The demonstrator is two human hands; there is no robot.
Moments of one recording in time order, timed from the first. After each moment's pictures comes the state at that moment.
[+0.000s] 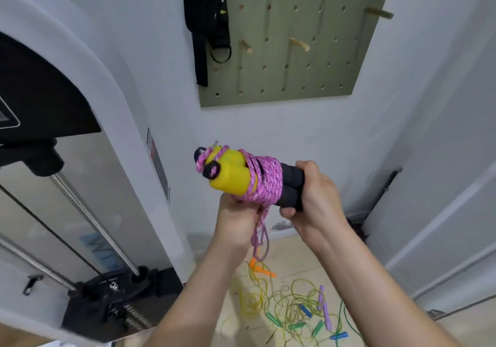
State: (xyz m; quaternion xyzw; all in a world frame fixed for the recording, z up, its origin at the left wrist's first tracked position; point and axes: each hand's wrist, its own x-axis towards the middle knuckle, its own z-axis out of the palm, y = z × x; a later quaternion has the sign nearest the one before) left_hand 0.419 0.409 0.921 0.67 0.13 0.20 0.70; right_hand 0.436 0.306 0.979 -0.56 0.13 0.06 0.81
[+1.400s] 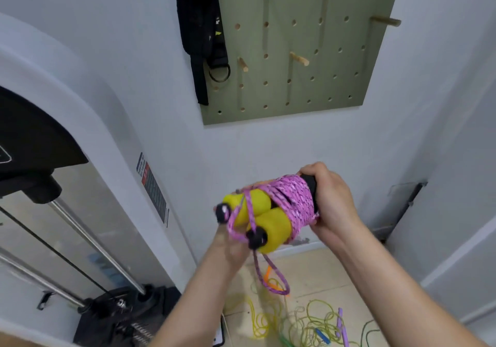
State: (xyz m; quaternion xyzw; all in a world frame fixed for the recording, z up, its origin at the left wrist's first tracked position) left_hand 0.449 0.391 0.978 0.66 -0.09 0.10 0.74; right_hand 0.493 0.263 0.990 -0.58 0.04 0.05 0.81
